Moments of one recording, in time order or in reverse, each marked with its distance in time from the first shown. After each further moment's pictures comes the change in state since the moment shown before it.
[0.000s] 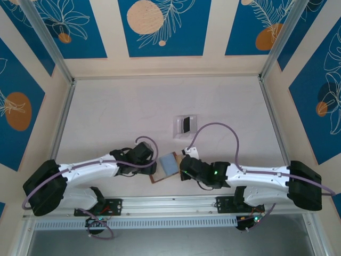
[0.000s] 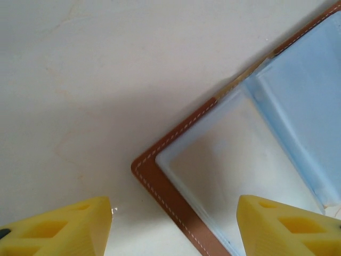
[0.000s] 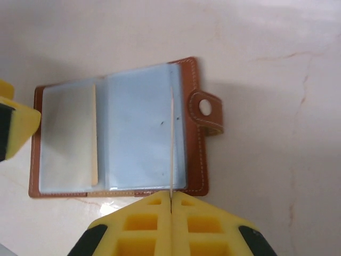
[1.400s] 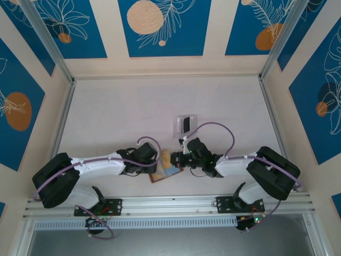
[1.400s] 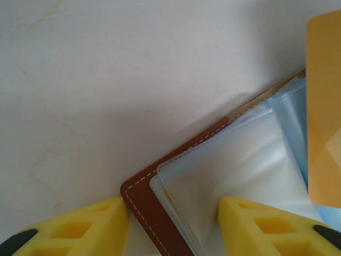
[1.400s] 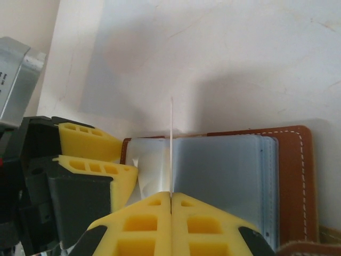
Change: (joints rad) left arm -0.019 0.122 -0.003 0.089 -0.020 -0.080; right arm -0.354 0.340 -0.135 0.792 -0.621 0.015
